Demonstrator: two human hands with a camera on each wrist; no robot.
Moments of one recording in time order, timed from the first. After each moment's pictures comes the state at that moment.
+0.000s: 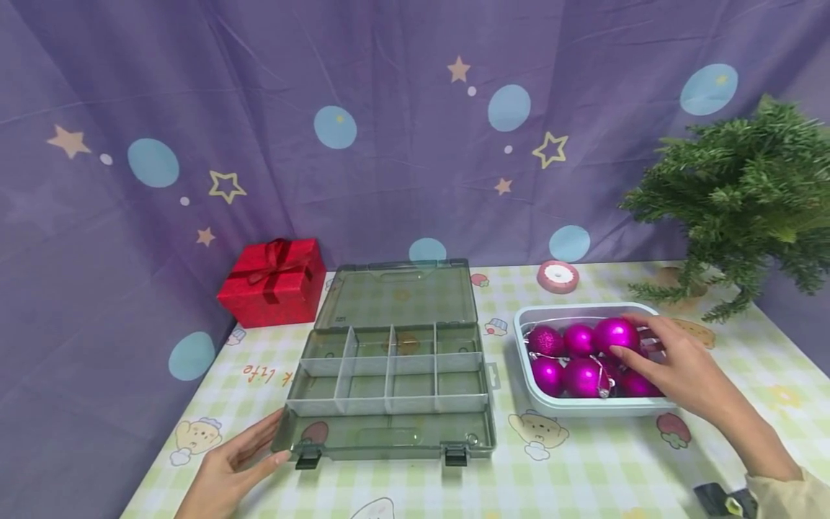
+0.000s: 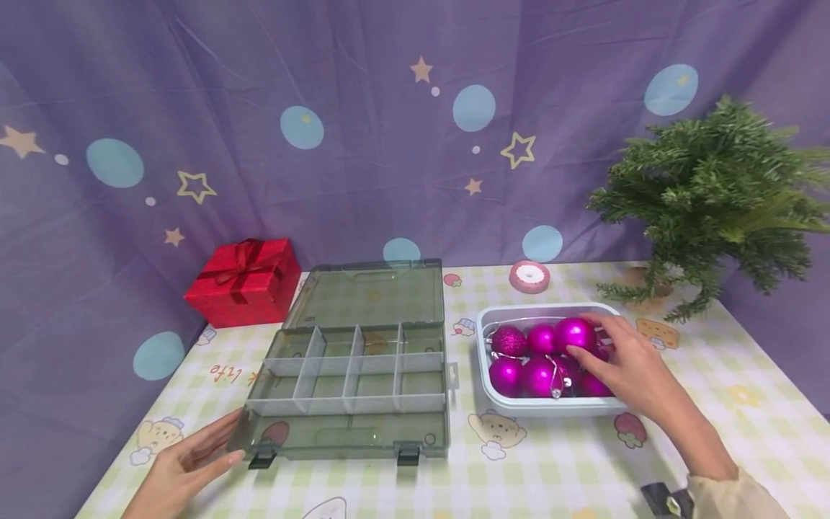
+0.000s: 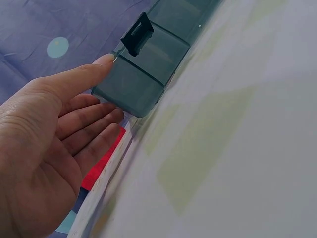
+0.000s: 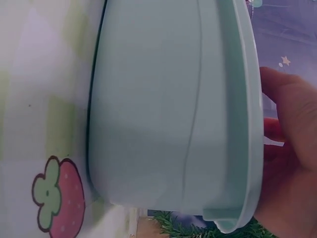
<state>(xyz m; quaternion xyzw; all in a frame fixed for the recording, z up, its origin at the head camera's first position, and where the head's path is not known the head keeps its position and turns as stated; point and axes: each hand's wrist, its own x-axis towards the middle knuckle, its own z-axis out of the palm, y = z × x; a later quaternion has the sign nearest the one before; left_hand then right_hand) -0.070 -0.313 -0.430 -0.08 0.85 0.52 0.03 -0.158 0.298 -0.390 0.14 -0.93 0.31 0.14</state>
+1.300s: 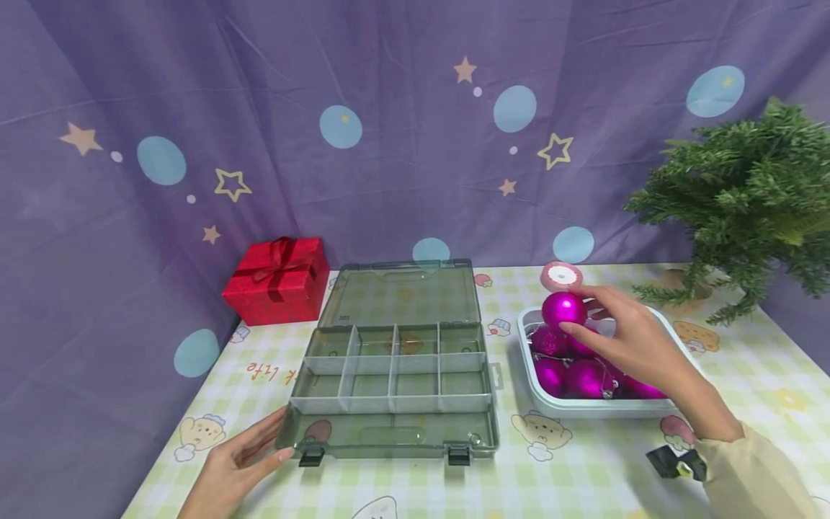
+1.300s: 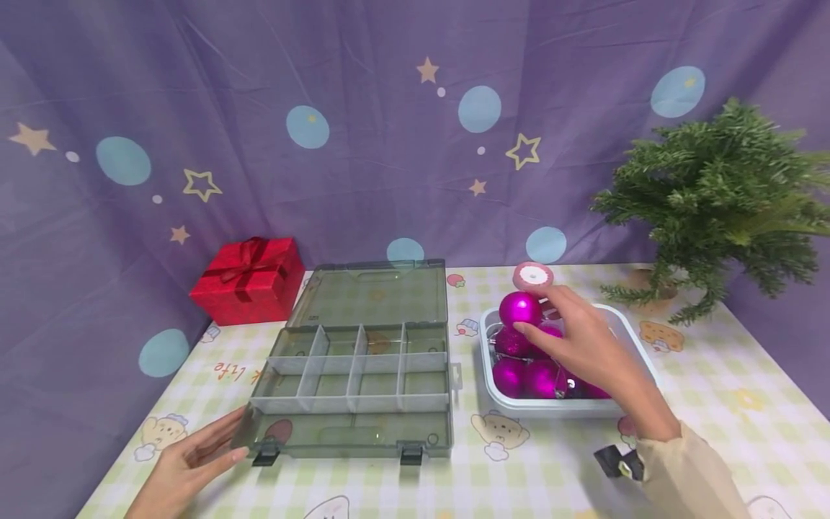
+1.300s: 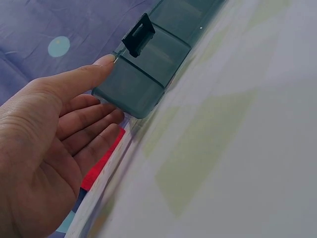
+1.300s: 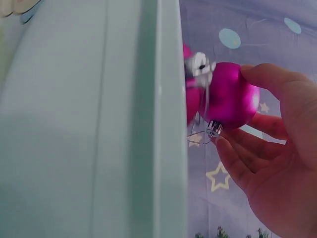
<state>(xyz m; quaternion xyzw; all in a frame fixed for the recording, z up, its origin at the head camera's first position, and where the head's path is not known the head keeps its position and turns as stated) -0.069 -0.313 -0.430 -0.08 0.85 0.52 0.03 -0.182 0.235 -0.354 0.25 -0.89 0.31 0.22</state>
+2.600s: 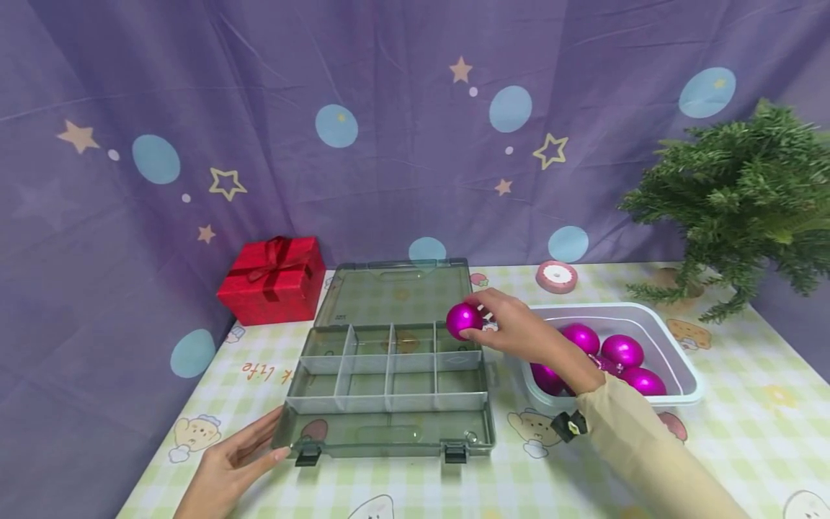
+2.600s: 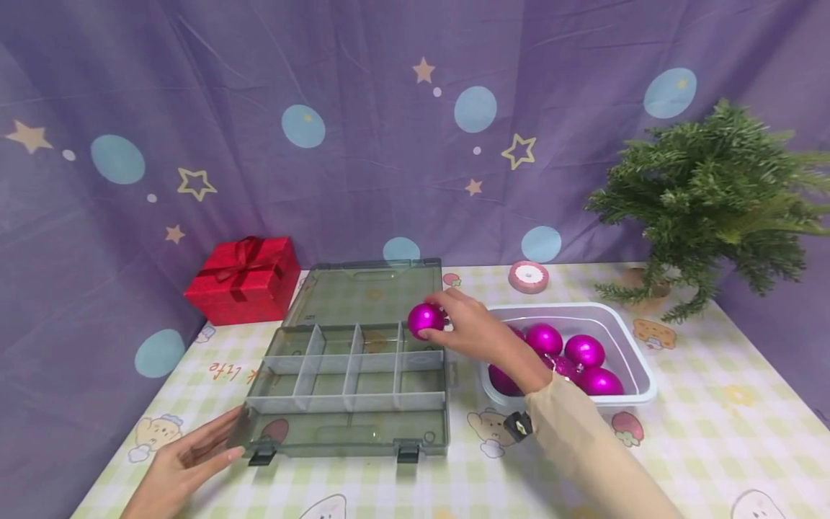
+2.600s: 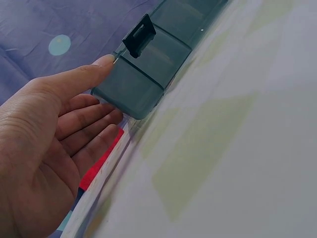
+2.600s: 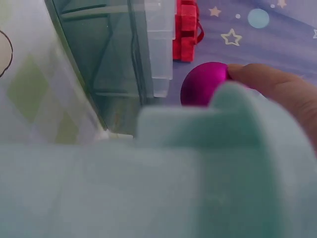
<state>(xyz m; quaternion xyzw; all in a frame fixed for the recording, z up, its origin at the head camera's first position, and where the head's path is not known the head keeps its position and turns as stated) -0.069 -0.315 -0.435 -0.08 0.84 0.53 0.02 -0.229 0.124 -0.366 0.34 -0.88 0.33 0.08</state>
